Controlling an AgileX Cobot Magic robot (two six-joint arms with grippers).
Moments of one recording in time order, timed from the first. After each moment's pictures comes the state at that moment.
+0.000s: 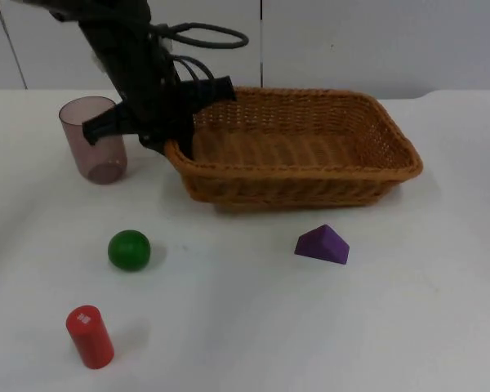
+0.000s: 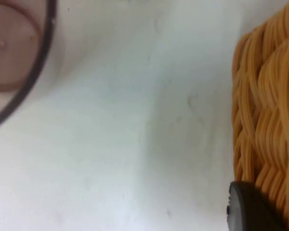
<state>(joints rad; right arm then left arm) 0.02 0.91 -1.18 -0.12 0.82 0.04 -0.32 2.26 -1.70 -0.13 0.76 -0.47</state>
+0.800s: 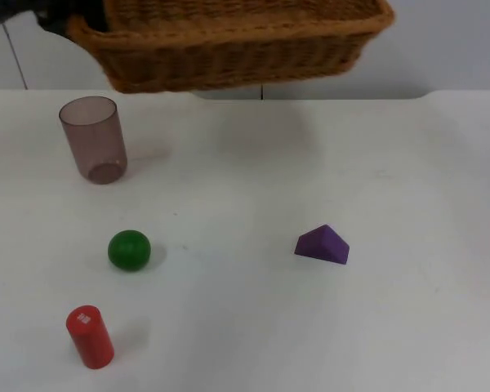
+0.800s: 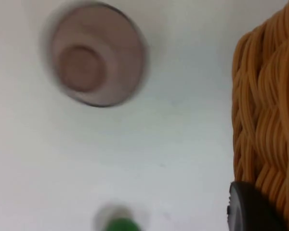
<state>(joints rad) 0.02 0.91 -1.18 0.01 0.88 -0.10 -0.15 1.93 -1.69 -0.23 0.99 -0.38</state>
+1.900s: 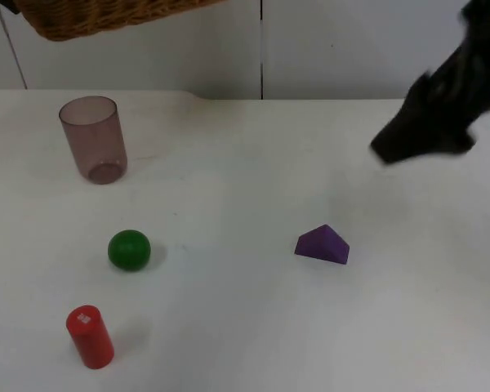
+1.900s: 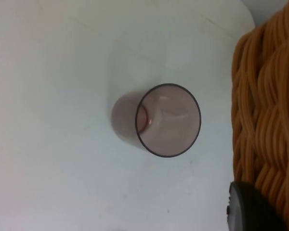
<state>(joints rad) 0.39 1.63 -1.09 0.47 0.57 -0.88 -0.01 1.86 -1.69 -0.23 0.96 -0.55</state>
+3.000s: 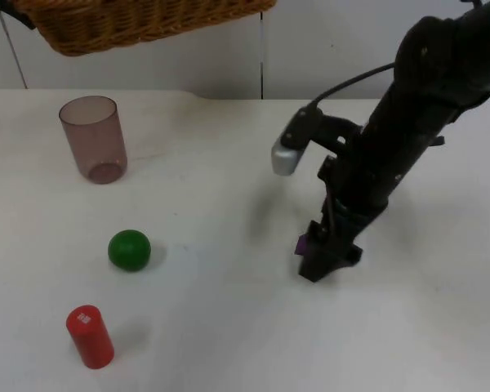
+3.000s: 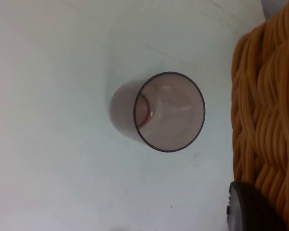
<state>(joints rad) 0.45 2.25 -1.49 0.38 0.68 -1.01 -0.03 1.90 -1.69 -0.22 0.96 -0.55</state>
